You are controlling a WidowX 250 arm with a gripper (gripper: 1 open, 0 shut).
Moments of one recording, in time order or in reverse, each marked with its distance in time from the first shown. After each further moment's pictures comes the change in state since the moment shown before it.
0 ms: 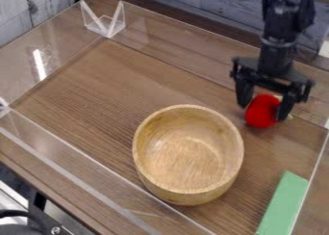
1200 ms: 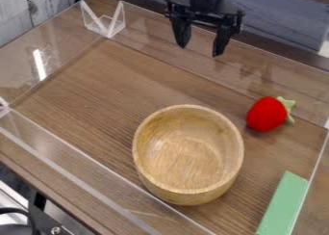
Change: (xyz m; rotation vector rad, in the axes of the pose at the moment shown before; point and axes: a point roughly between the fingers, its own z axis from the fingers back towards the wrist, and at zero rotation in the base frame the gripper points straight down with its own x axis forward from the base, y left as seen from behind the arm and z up) arm 0.009 0.099 0.047 0.082 -0.114 0.158
